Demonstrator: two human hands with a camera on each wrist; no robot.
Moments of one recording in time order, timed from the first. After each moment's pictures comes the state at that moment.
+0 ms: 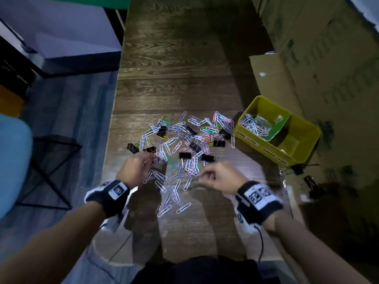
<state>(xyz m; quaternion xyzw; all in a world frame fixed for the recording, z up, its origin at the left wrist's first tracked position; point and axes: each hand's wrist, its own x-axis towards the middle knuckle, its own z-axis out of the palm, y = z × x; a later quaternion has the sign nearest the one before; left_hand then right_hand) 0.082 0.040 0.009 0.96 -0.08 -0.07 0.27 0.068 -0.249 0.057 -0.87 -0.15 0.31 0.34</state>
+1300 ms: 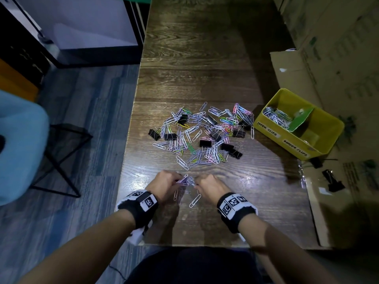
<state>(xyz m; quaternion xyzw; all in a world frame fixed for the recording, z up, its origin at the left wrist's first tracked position) 0.002 0.030 -0.009 0.93 -0.13 -0.20 0.27 0.008 -0.157 -0.032 -0.93 -0.22 0.28 0.11</state>
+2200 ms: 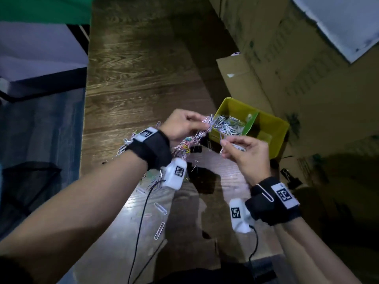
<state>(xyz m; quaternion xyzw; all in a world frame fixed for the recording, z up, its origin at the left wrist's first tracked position) 0.191 -0.163 0.102 0.68 -0.01 -0.30 0.67 0.076 -0.318 0.111 -0.68 0.18 -0.06 0.71</state>
